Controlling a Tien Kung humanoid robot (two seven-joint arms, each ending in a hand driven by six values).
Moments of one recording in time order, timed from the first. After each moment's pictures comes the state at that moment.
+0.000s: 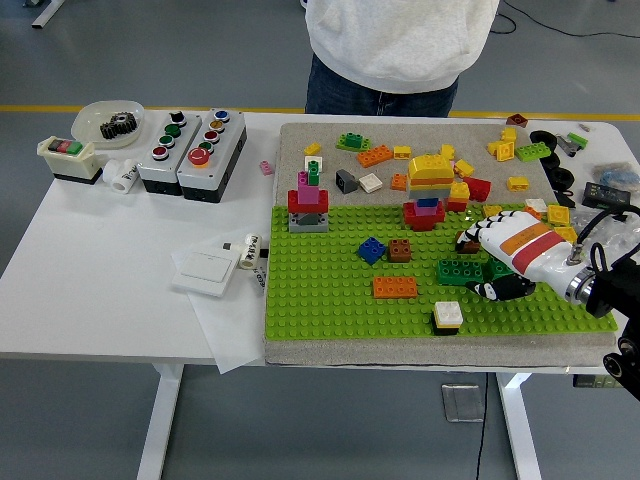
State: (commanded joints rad) left arm -0.15 0.10 -0.20 -0.22 0.53 0.33 0.06; right arm 0.50 -0.52 0.80 1.24 -2.24 -0.14 0.14
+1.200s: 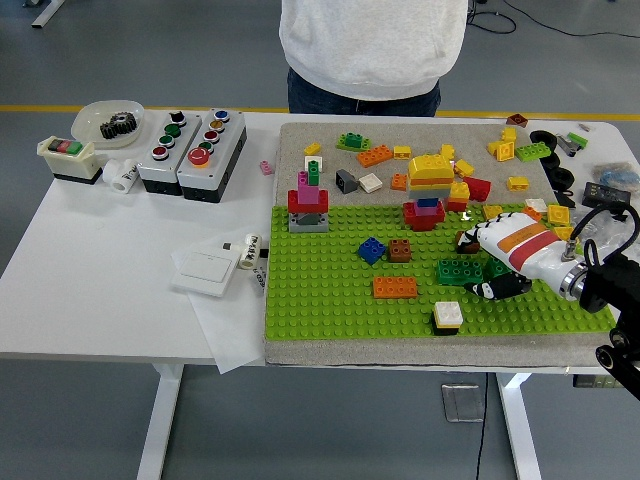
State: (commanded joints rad) left arm -0.15 0.10 -0.22 -0.23 0.56 0.32 0.07; right arm 0.53 -0.48 0.78 1.16 -2.22 -0.13 0.15
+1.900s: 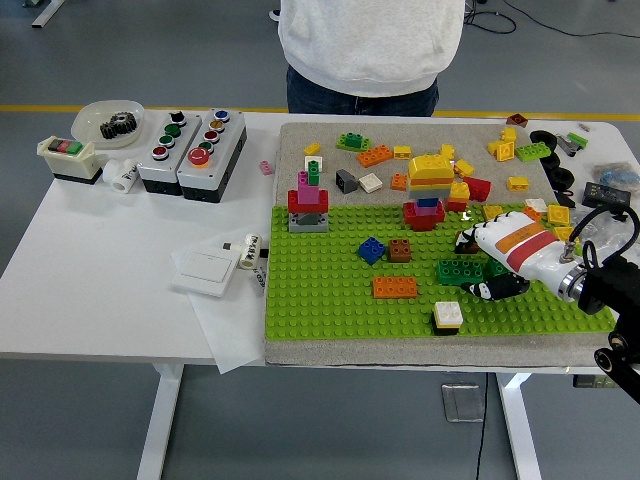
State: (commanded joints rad) left arm -0.15 0.10 -0.22 -0.23 0.57 0.32 0.08; right arm 0.53 -0.48 0.78 1.17 -2.23 -0.15 0.15
